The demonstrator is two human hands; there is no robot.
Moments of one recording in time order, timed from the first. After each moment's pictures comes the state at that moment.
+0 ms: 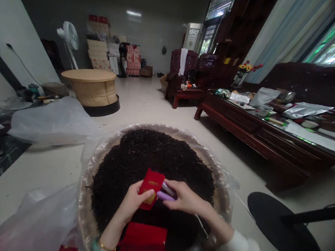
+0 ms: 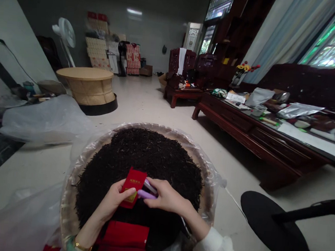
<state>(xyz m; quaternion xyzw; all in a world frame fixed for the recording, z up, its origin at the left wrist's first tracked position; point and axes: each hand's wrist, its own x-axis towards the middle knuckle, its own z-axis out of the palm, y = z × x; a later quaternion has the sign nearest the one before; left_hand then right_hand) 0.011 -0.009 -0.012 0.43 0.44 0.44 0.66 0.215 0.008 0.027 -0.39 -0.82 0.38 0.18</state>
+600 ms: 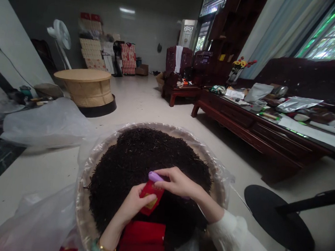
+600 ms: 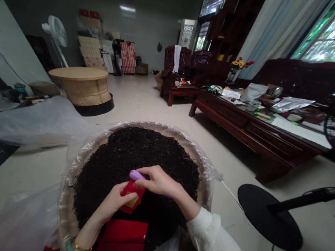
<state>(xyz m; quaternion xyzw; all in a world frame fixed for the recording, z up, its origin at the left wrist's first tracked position) 0.014 -0.014 -0.017 0.48 0.44 0.38 0.66 0.197 0.022 0.063 -0.38 -0.80 0.41 0.21</state>
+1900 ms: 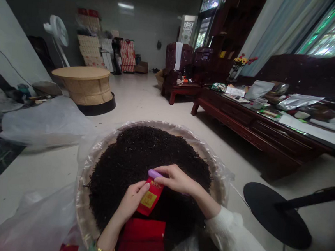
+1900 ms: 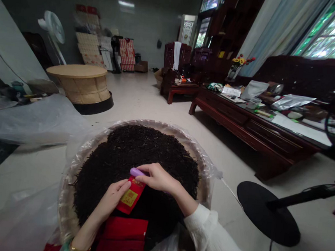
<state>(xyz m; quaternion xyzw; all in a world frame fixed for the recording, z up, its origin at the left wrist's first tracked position) 0.011 -0.015 -0.006 0.49 0.46 0.38 0.64 0.197 0.025 0.060 -0.39 -0.78 0.44 0.22</state>
